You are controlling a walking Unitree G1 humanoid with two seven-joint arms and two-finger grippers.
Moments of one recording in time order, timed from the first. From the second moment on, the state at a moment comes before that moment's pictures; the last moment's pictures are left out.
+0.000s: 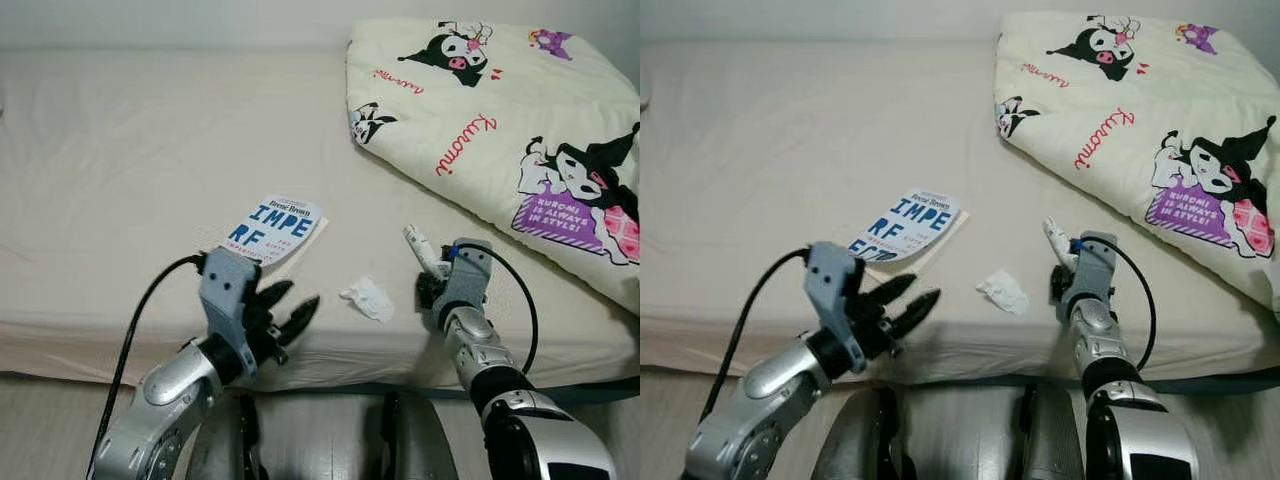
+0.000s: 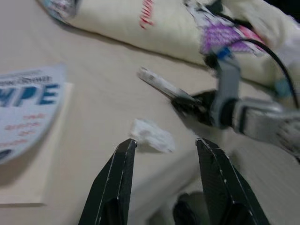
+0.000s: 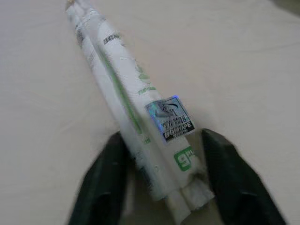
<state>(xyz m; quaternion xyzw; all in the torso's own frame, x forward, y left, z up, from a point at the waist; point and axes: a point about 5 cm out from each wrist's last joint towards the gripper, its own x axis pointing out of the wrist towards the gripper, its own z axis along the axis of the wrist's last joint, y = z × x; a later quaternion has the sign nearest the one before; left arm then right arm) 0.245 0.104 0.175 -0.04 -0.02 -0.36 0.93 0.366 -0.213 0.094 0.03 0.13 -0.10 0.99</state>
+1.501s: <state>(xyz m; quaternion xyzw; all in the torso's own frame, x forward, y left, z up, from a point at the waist) 0.306 0.125 0.128 0.00 0.02 -0.08 1.00 0.311 -0.176 0.108 -0.01 -0.04 -0.07 1.00</state>
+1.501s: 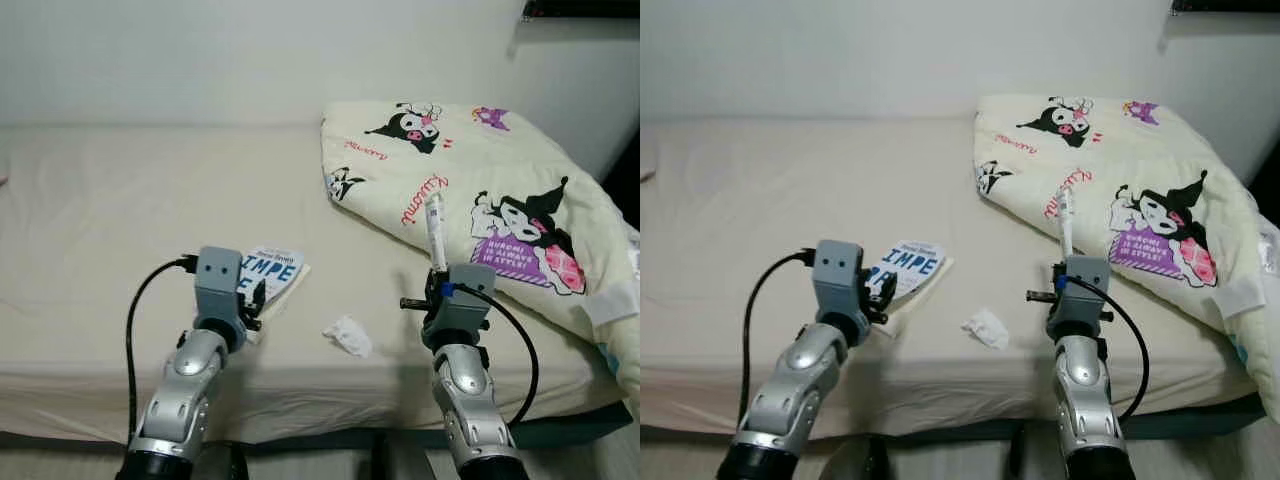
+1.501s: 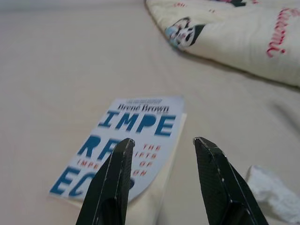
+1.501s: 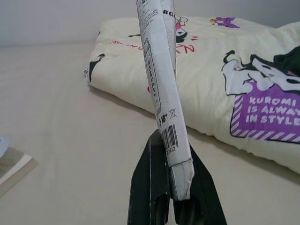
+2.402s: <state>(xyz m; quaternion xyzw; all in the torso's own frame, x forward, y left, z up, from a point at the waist) 0.306 0.124 0.130 0.01 -0.02 -0.08 1.00 0.310 -0.159 0.116 -0.02 0.00 -0.04 1.00</state>
